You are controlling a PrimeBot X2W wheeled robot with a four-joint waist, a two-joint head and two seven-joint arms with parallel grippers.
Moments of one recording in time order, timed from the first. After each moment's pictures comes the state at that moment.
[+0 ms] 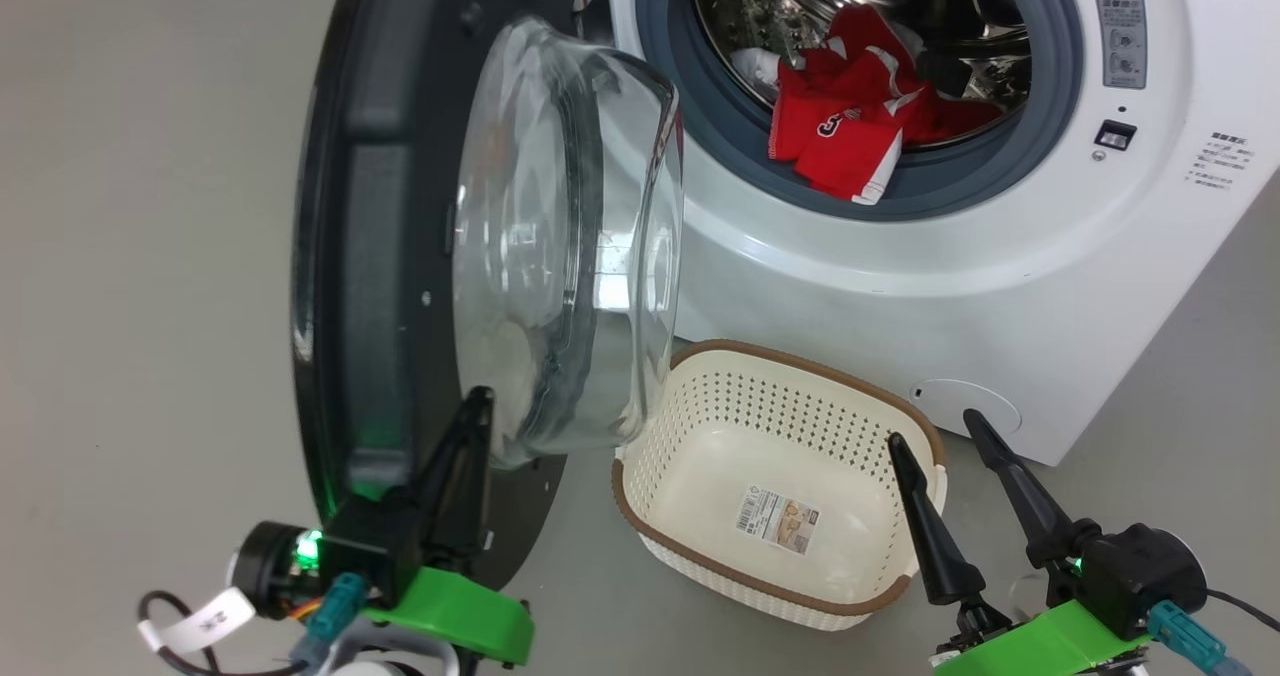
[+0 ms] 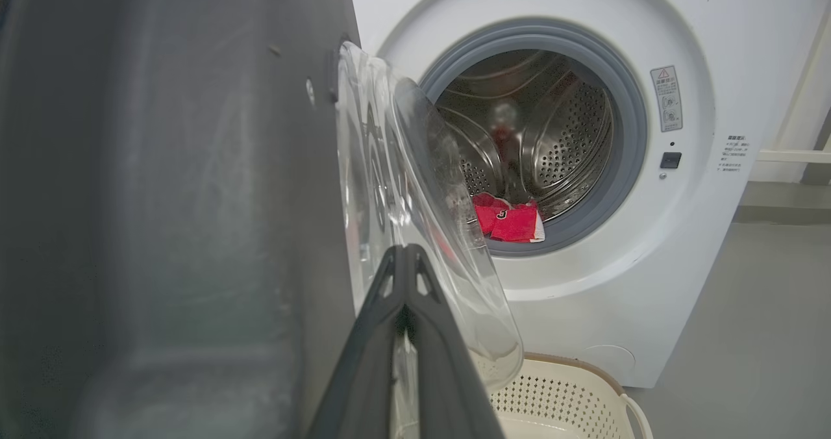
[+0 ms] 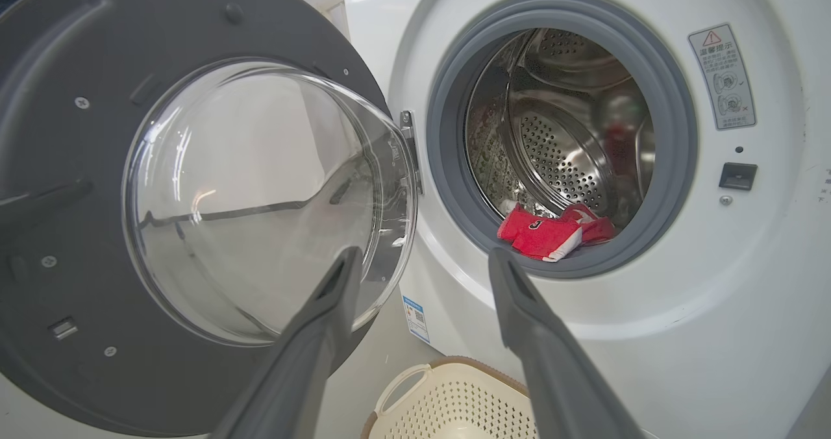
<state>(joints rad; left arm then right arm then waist) -0.25 0.16 -0.42 0.12 -0.28 0.21 -0.18 0.04 -0.05 0.11 0.02 0.25 0.12 -0.23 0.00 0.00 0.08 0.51</state>
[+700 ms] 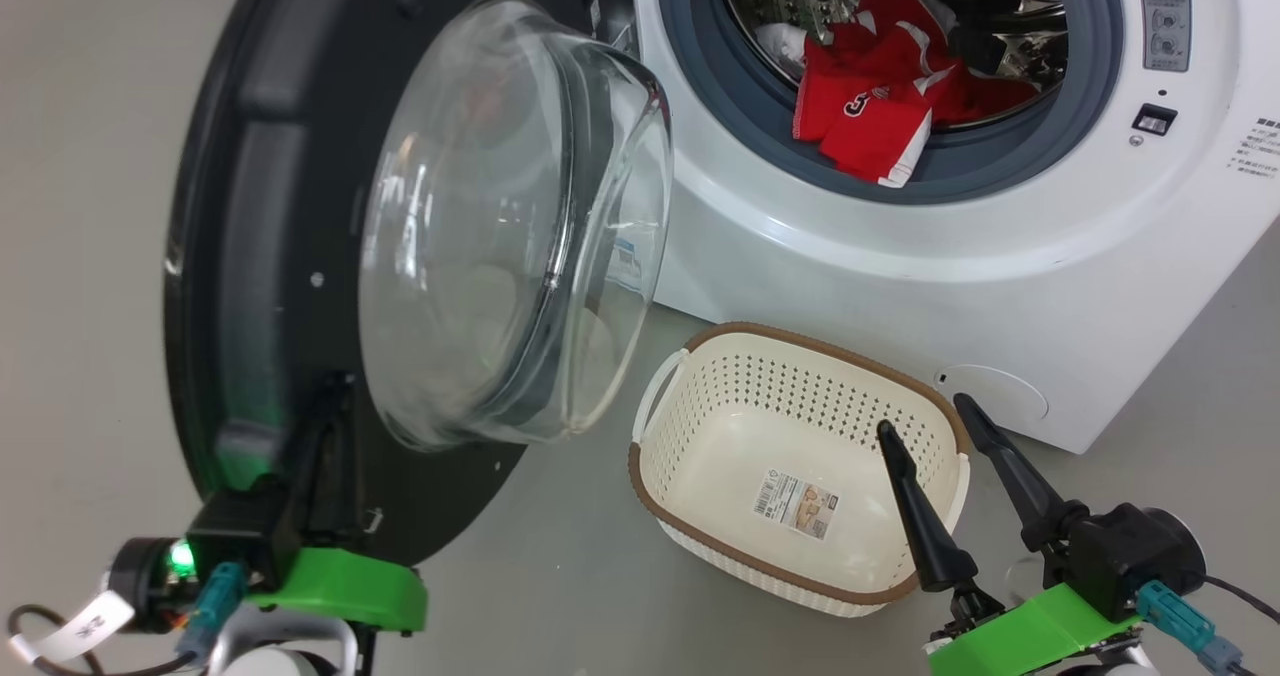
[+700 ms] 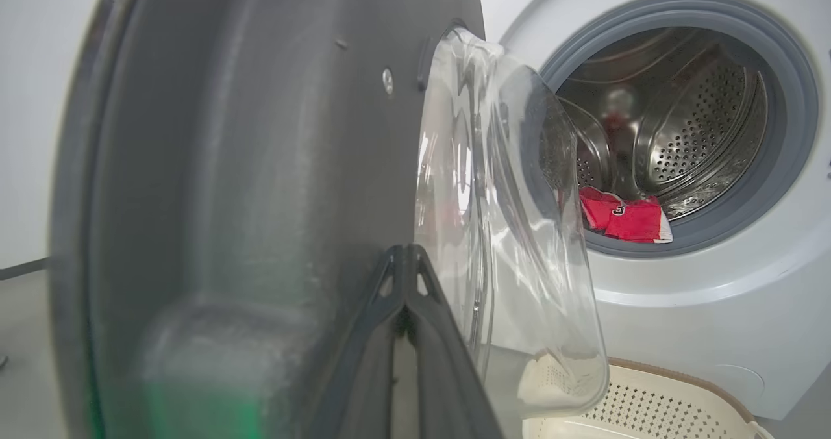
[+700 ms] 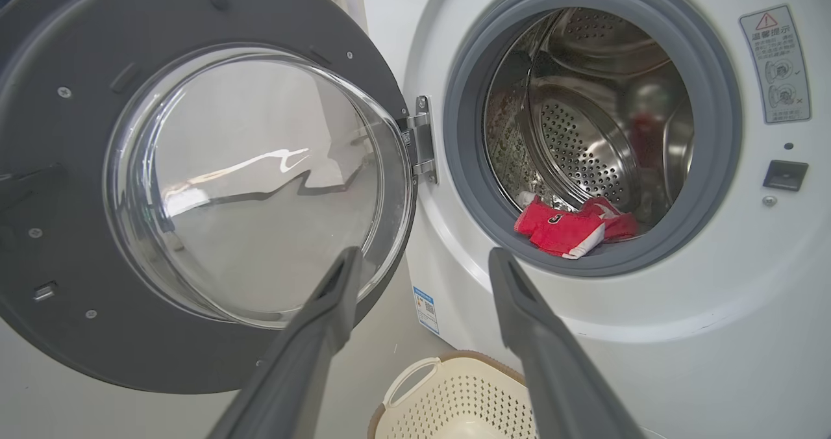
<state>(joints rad) -0.24 0.24 -0.29 0.14 -0.32 0.28 -0.20 0.02 -0.05 0.12 -0.01 0.23 0.12 -0.17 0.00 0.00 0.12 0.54</state>
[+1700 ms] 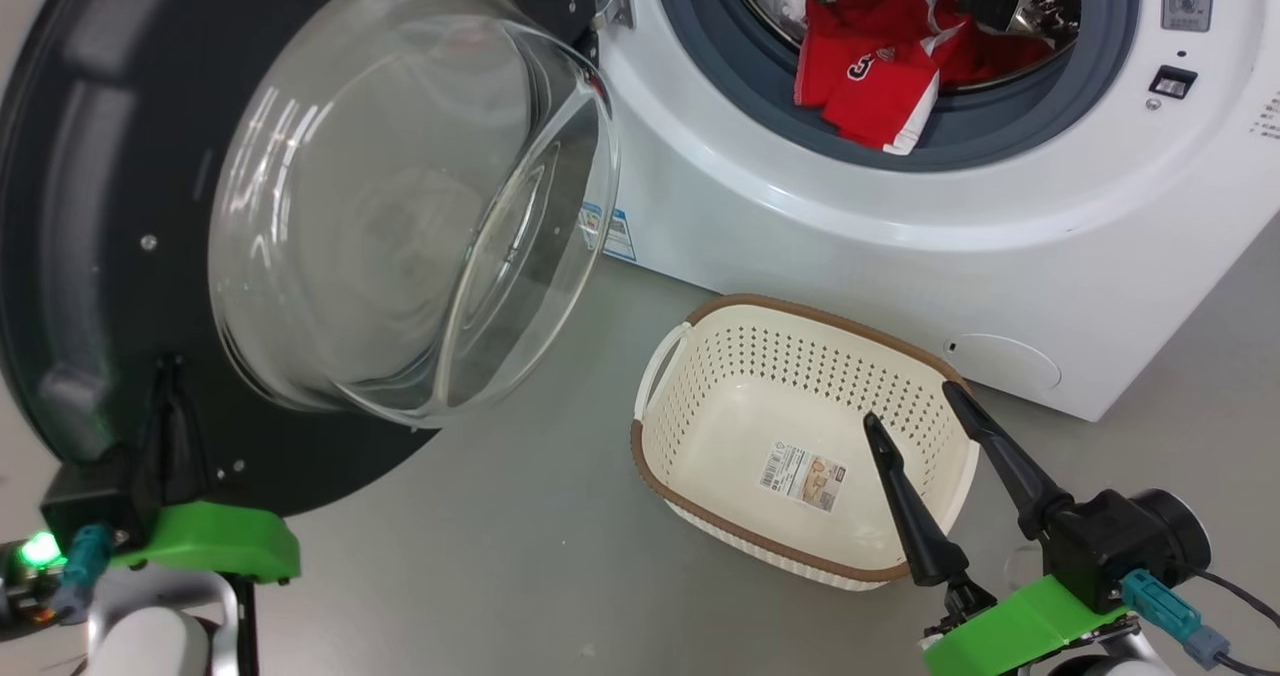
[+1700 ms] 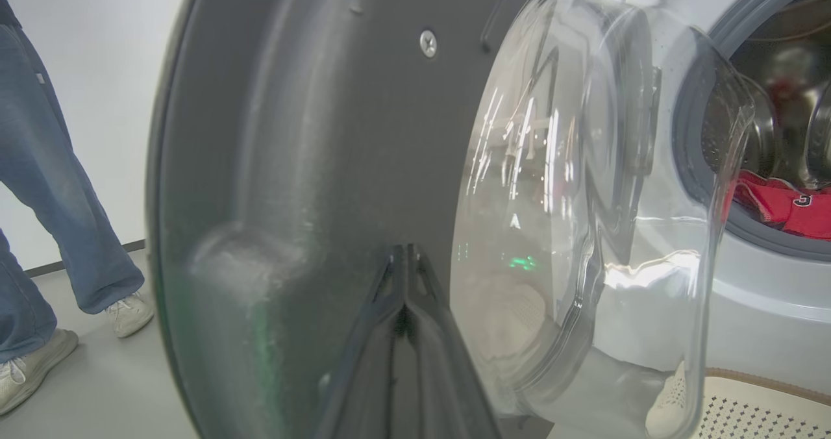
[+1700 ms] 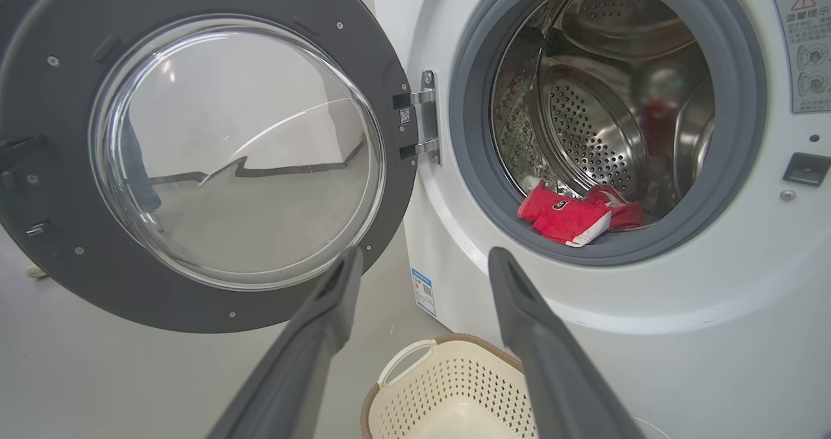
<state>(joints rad) -0.31 0.27 -0.13 0.33 -0.33 0.31 -0.26 0.02 -0.05 0.13 -0.09 0.17 0.12 -0.09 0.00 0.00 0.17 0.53</state>
